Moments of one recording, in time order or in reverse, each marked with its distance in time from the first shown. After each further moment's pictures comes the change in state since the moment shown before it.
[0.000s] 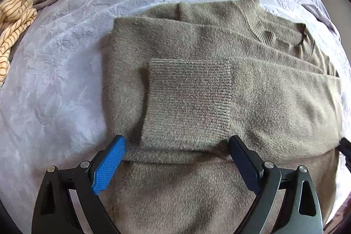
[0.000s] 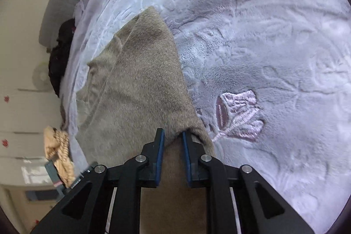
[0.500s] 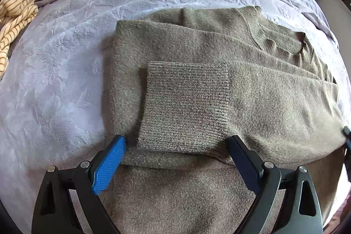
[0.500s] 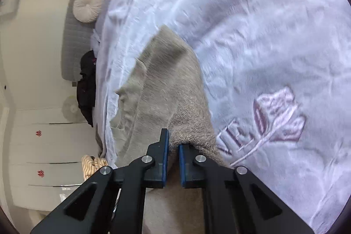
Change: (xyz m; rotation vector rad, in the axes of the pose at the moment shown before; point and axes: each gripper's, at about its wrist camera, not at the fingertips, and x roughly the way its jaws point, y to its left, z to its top) left arm 0.007 -0.001 -0.003 -0.018 -0.031 -0.018; right arm 0.007 0.001 0.004 0.189 -0.128 0.251
